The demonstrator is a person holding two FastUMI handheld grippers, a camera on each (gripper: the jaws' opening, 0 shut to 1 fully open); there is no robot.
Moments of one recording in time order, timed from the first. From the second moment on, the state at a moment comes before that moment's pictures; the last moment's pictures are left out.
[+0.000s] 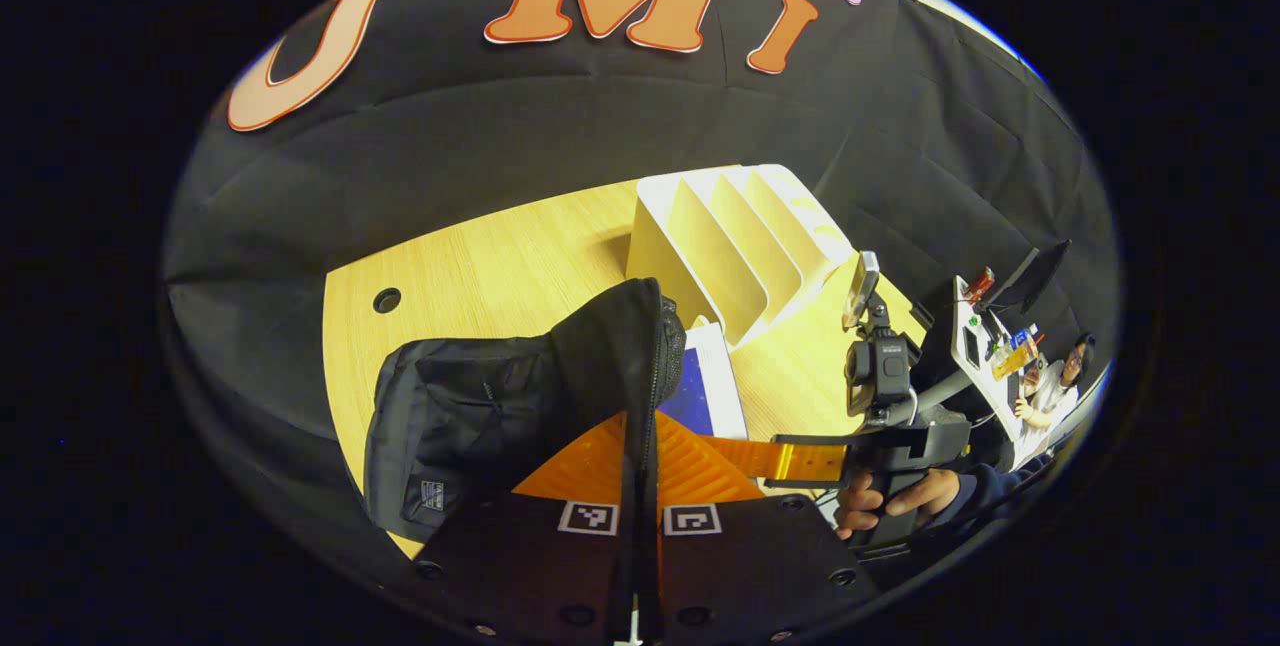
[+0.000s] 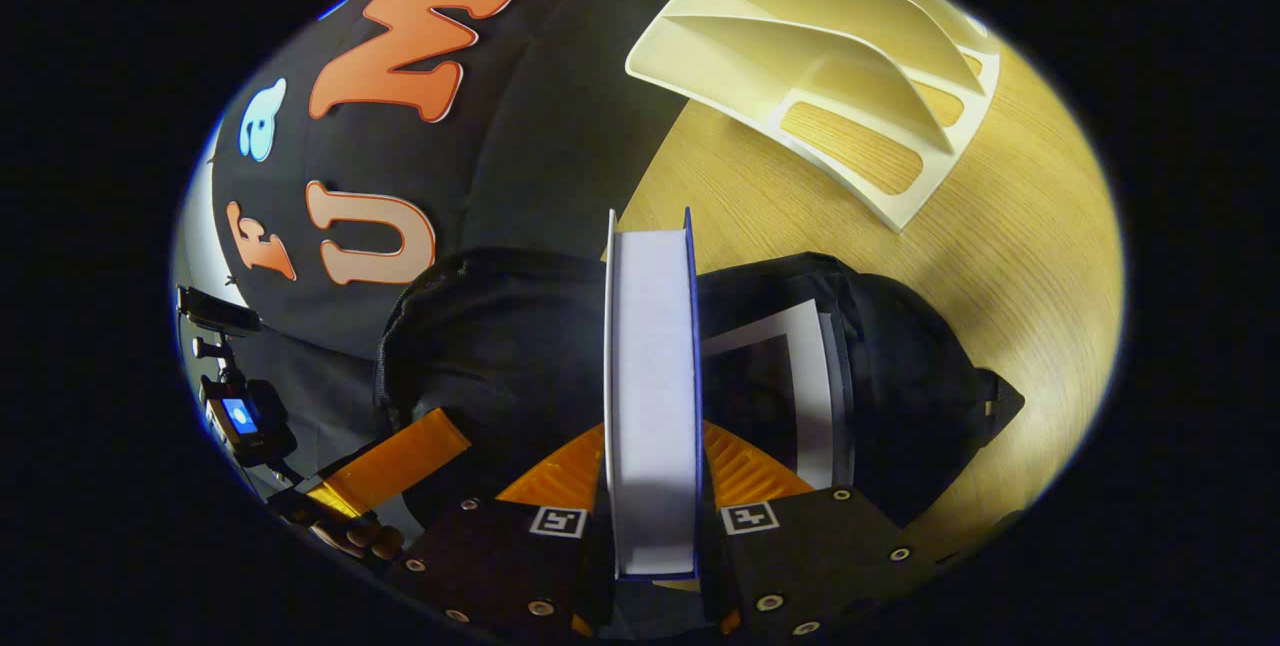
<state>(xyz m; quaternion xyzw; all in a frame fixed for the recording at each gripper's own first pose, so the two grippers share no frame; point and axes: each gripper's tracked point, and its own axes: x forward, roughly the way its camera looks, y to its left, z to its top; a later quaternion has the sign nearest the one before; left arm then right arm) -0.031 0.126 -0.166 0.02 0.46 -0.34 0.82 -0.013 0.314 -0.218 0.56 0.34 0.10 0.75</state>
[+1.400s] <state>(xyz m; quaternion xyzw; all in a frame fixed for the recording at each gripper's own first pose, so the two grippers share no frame) -0.064 0.078 -0.179 0.02 0.47 -0.21 0.86 -0.057 0.218 -0.241 0.35 0.43 0.17 0.81</state>
